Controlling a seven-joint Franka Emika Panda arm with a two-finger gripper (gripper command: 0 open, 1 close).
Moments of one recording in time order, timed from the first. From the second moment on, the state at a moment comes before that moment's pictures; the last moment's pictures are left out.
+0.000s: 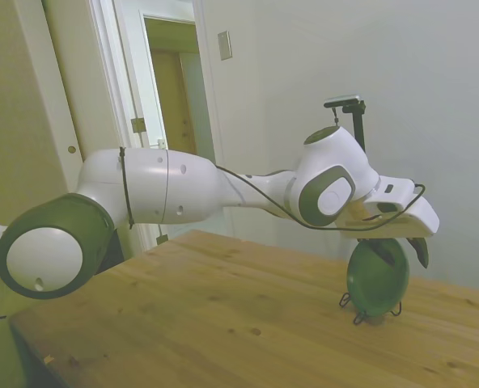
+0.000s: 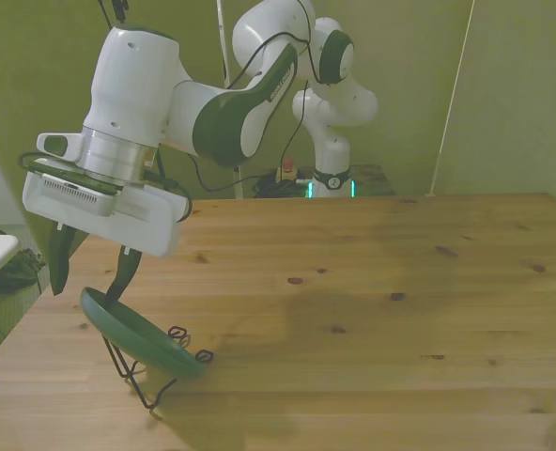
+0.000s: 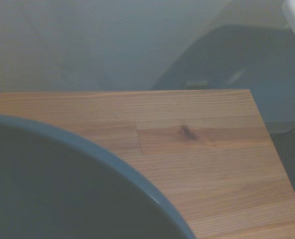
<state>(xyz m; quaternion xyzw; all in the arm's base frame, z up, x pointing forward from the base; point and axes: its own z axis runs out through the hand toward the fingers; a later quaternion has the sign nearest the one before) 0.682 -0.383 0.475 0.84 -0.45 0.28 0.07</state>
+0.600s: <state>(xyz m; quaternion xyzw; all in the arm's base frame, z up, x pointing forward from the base) 0.680 -0.384 0.458 0.86 -0.41 0.28 0.08</state>
